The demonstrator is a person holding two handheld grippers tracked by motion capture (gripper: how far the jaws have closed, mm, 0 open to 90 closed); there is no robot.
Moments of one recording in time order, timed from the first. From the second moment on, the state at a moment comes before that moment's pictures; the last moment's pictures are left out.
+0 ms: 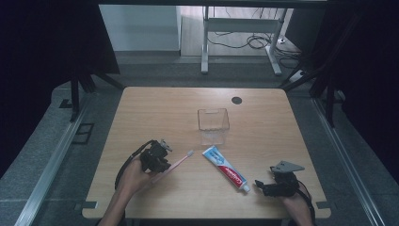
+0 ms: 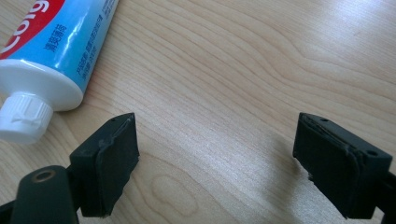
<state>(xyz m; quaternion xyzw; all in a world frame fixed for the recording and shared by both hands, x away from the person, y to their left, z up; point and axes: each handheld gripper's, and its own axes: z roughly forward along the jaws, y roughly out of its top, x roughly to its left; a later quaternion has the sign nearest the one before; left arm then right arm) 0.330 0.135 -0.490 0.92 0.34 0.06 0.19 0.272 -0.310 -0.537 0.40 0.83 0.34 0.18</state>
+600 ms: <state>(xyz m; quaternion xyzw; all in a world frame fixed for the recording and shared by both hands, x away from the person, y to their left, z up) 0.350 0.107 -0.494 0.94 0.32 0.02 0.12 0.272 -0.310 -0.537 0.40 0.83 0.34 0.17</state>
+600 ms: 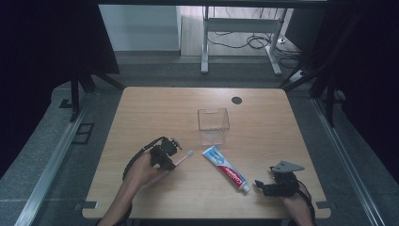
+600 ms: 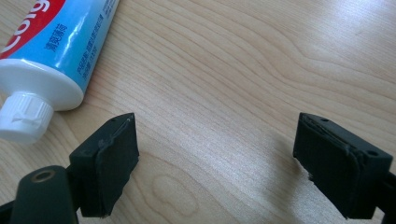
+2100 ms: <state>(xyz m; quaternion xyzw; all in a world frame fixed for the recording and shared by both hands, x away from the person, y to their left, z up) 0.361 0.106 -0.467 0.93 0.34 0.01 0.16 0.273 -0.311 -0.538 0.41 0.83 0.35 0.17</state>
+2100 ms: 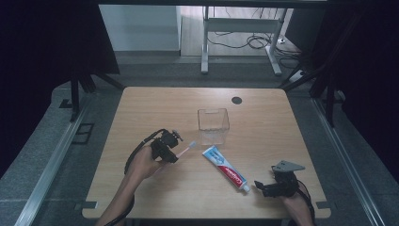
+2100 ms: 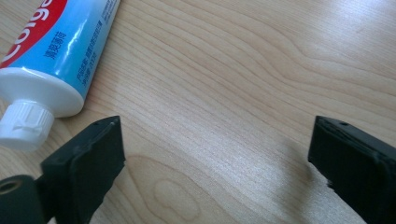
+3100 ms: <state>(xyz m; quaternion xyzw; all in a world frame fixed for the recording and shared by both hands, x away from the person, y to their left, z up) 0.369 0.105 -0.423 0.91 0.34 0.03 0.25 0.274 -0.311 -0.538 0.41 0.82 0.35 0.17</state>
